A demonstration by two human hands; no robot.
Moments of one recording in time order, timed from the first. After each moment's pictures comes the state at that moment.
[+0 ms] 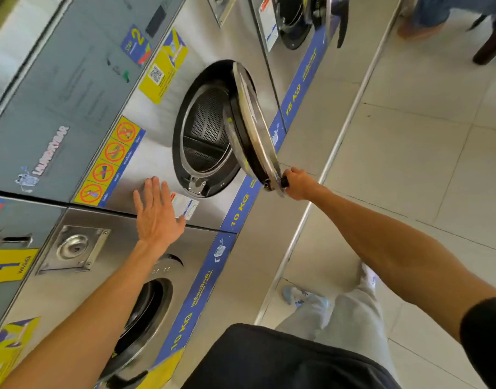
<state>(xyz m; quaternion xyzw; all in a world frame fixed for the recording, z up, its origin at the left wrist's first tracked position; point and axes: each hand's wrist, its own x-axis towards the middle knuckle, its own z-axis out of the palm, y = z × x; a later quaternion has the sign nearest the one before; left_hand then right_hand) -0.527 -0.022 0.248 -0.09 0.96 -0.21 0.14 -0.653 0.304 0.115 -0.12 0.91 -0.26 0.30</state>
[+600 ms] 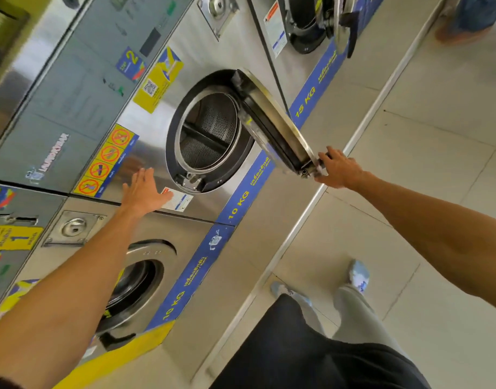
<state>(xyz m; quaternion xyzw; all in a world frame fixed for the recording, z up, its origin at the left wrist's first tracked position) -0.584 0.013 0.292 -0.27 0.94 -0.08 0.21 -0.736 0.464 0.130 -0.22 0.93 -0.13 0.28</state>
